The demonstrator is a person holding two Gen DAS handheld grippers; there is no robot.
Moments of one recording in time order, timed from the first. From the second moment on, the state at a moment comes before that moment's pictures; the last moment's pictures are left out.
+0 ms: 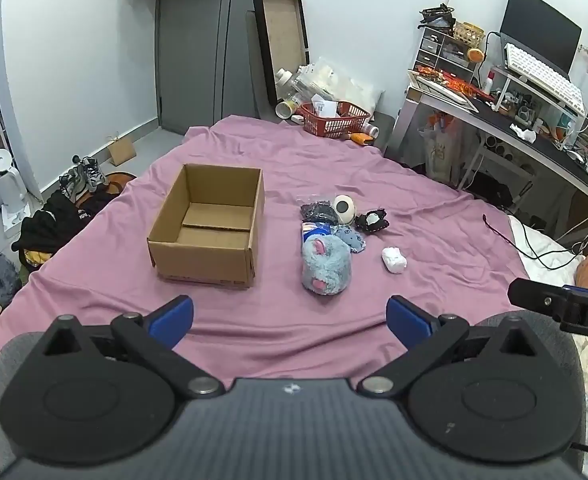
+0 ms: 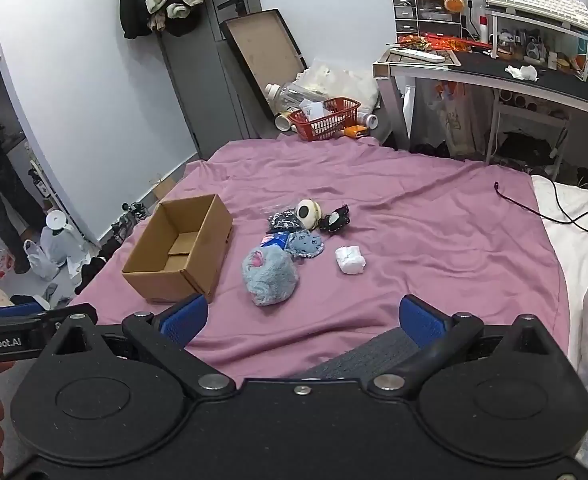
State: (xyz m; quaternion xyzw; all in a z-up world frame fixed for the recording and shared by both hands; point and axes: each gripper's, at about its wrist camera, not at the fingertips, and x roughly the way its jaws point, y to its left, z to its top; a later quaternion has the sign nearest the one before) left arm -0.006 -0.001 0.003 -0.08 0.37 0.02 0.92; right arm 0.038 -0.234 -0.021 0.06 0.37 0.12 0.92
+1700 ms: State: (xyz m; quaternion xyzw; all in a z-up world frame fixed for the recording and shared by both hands) left arm -0.006 -0.009 0.012 -0.06 0.37 0.01 0.93; right arm 0.032 -0.227 -0.010 0.03 0.35 0.12 0.93
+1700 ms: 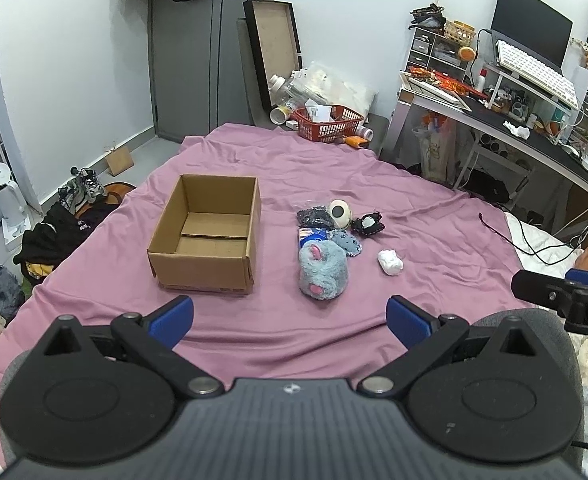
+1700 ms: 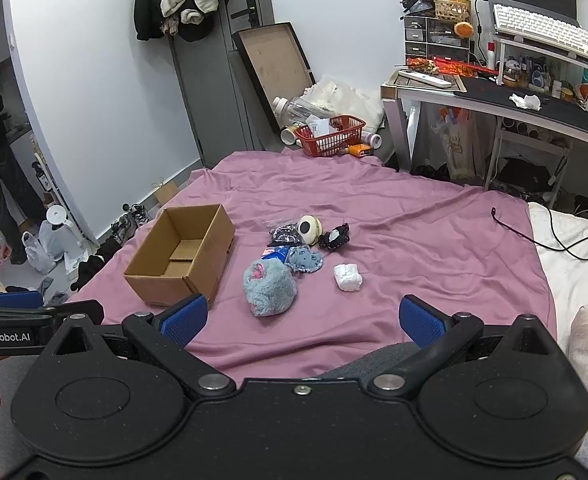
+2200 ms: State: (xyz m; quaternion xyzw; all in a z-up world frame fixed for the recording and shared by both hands) left arm 0.004 -0.015 0.012 -0.06 0.37 0.01 0.93; right arm 0.042 -0.229 -0.013 0.03 0.35 0.12 0.93
